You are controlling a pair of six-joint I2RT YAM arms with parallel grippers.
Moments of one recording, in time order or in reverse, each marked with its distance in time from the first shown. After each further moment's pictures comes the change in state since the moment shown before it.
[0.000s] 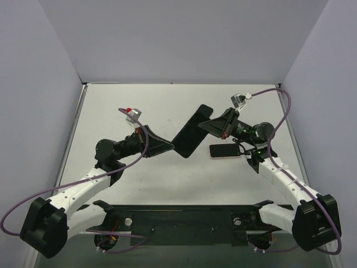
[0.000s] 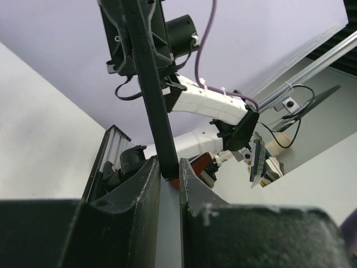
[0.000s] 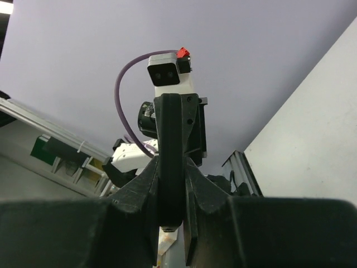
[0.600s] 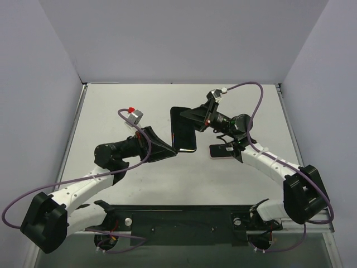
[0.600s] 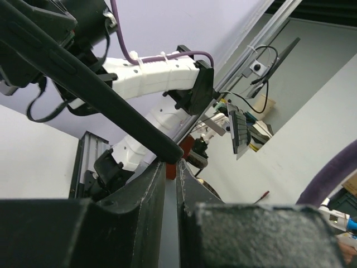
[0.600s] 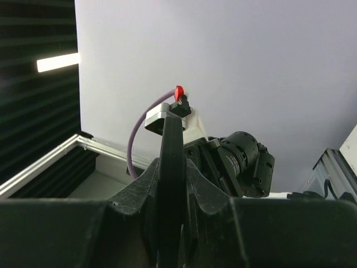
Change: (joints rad) left arm -0.071 0.046 0.024 0.295 0.068 -0.055; right arm 0.205 0.284 0.170 0.201 0.134 0.412
